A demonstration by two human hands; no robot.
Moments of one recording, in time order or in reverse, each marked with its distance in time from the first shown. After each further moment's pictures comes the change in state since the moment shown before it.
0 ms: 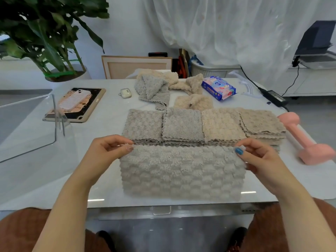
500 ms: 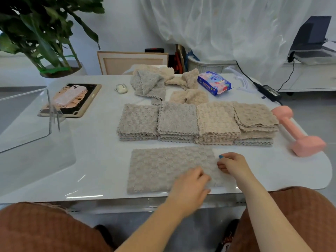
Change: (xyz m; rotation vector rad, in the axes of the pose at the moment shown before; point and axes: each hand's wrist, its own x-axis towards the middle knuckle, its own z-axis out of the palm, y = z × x) left_hand -0.053 -0.061 0.201 0.821 -0.379 0.506; right_hand 0.028 0.083 0.012 -0.253 0.413 0.457
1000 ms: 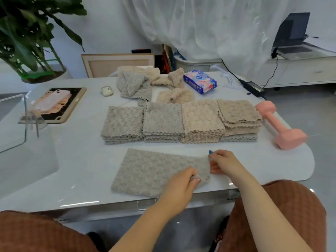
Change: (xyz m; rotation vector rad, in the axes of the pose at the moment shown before) left_hand 0.008 0.015 0.007 -0.408 -0.031 -0.124; right_hand -0.004 -0.003 -0.027 -0.029 -0.154 0.016
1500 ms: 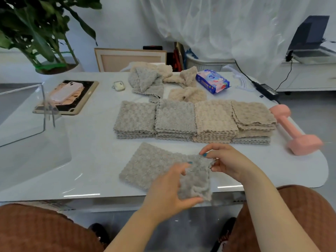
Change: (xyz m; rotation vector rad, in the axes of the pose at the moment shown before) left_hand -0.046 -0.018 -0.042 0.112 0.172 0.051; right_hand -0.031 -0.047 0.027 0.085 -0.328 -0.007
